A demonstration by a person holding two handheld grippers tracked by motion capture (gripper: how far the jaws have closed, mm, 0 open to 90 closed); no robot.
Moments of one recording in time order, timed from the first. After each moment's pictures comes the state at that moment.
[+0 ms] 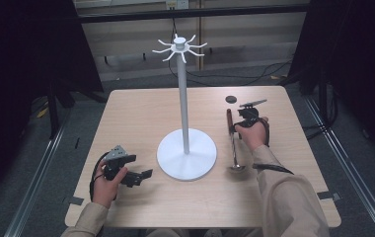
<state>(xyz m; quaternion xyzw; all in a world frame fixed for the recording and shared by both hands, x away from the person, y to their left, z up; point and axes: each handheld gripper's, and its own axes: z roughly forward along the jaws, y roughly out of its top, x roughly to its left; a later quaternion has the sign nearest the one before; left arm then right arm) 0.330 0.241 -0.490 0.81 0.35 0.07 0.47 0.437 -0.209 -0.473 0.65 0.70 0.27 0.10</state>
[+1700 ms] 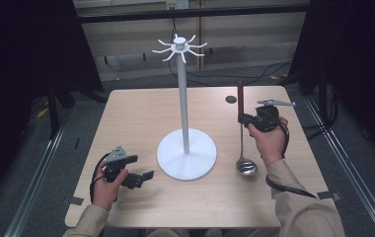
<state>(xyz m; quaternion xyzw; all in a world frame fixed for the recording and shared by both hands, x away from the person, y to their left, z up) 0.321 0.236 -0.483 0.81 0.34 0.08 0.47 0.362 -0.226 -0.402 0.57 0.66 0.45 0.20</state>
